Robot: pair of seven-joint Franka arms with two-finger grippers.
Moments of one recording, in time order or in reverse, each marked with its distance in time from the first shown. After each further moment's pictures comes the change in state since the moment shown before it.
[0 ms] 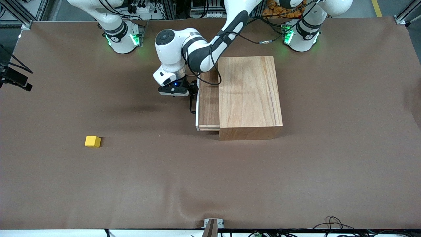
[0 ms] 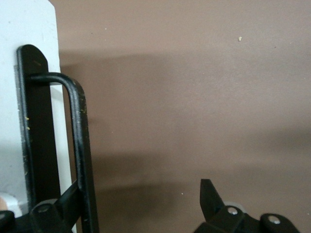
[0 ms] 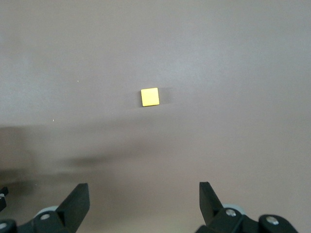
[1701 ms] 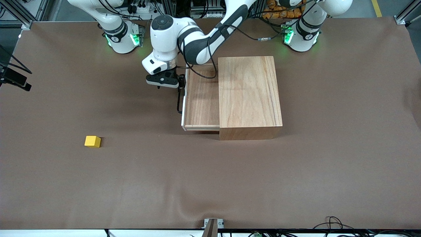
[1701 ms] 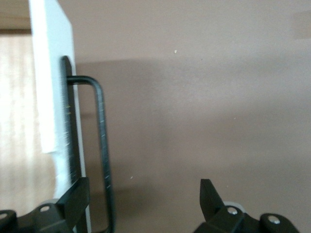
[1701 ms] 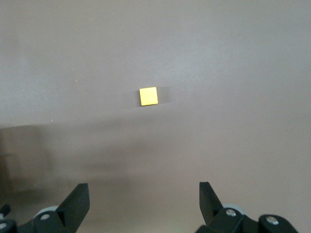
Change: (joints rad) left arm -0.001 -0.045 -0.033 0.075 -0.055 0.003 -0.001; right arm -0.004 0.004 -0.003 -0.001 0.000 -0.004 0.000
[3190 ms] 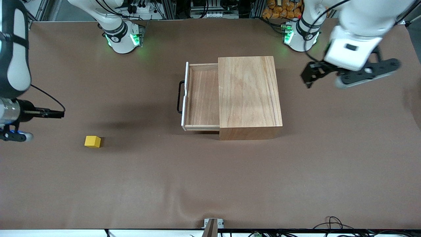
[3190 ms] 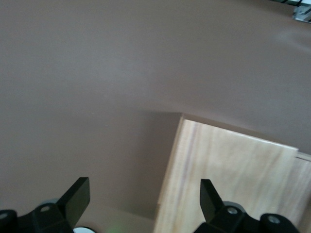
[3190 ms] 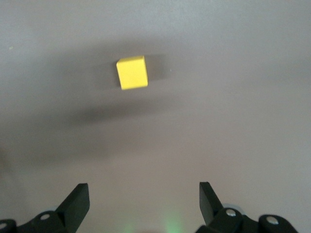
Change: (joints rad) left arm 0.675 -0.679 0.021 -0.189 0.118 -0.662 0.392; right arm -0.028 0.356 0.000 -0.010 0.002 0.076 0.000
